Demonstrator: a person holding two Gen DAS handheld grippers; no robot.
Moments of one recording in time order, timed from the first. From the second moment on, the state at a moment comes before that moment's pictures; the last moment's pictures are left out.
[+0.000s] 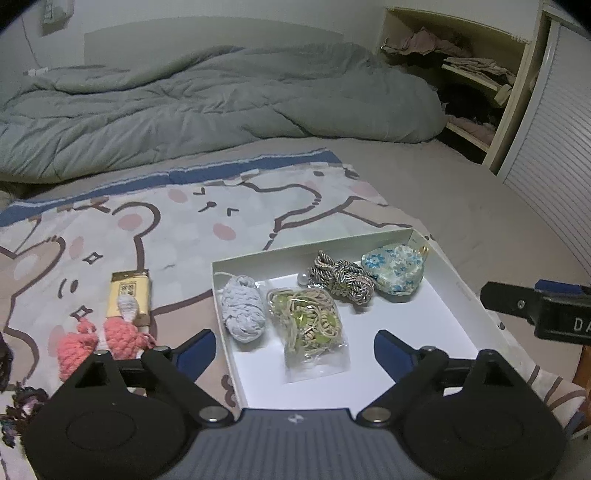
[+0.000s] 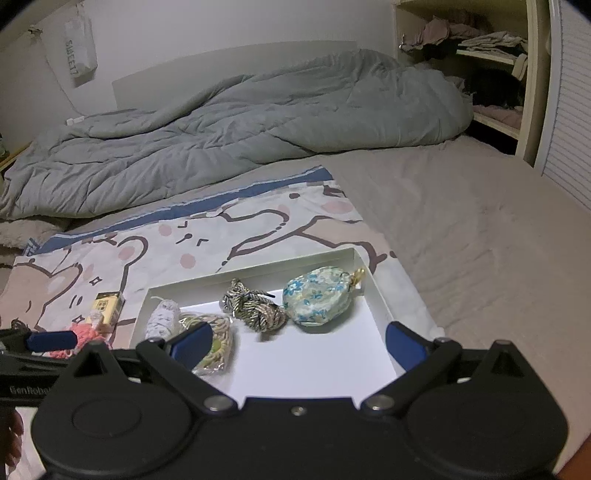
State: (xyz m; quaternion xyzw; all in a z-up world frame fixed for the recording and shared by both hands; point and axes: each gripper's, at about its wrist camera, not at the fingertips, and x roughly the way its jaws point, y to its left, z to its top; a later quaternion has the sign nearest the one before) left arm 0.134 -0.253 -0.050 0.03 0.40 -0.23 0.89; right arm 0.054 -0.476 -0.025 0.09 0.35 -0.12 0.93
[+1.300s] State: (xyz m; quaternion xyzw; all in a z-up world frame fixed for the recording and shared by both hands) left arm 0.134 -0.185 -0.041 0.03 0.37 -0.21 0.90; right arm 0.015 -0.457 -0.034 0.09 0.31 -0.13 0.94
